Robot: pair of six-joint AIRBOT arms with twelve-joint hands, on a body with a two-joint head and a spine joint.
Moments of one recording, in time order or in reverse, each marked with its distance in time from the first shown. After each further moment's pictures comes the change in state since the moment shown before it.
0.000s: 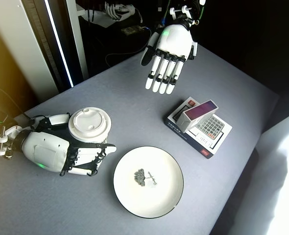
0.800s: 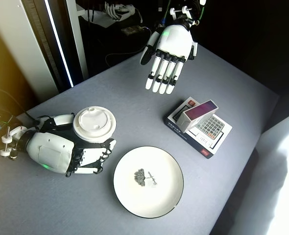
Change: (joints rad) left arm -0.006 0.000 0.000 0.017 0.001 -0.022; right arm 0.048 0.000 0.000 0.007 -0.009 -0.002
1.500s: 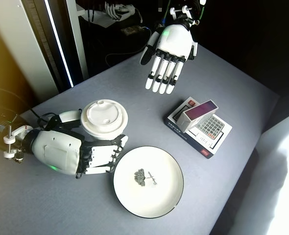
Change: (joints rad) left arm 0.000 -0.001 0.000 0.001 0.000 0.000; right arm 0.125 0.048 0.000 -0.009 -0.023 0.037
